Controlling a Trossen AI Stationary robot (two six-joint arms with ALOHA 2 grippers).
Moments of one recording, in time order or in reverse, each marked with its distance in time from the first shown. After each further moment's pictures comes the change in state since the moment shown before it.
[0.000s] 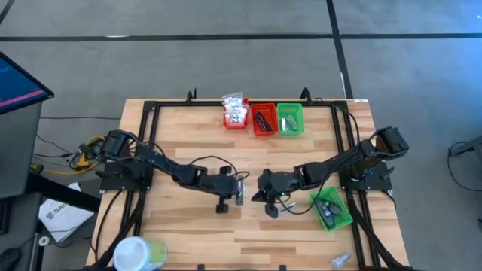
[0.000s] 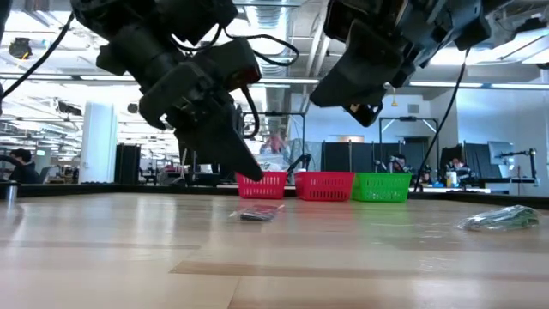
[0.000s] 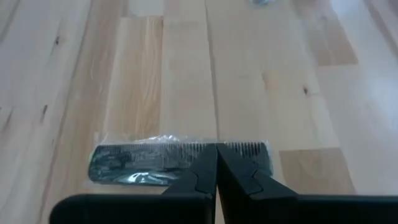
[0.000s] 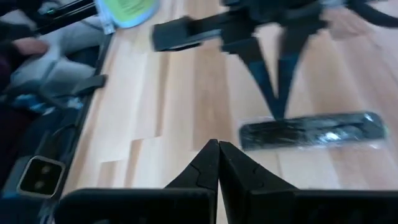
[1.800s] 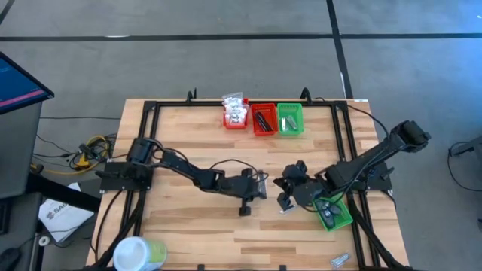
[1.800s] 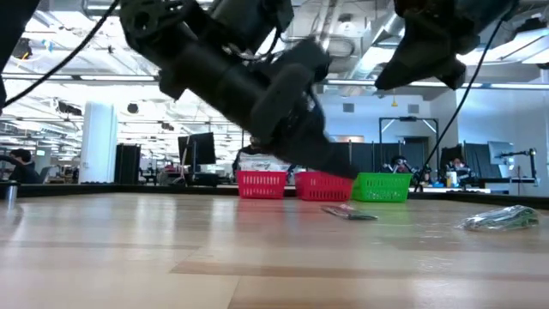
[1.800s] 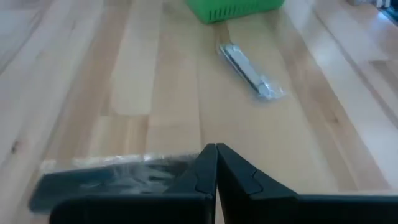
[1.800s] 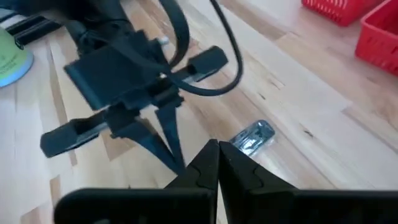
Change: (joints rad) left arm 0.030 0.276 0.241 0.225 0.003 0.023; right arm 0.191 -0.270 0.000 -0.525 0.626 0.430
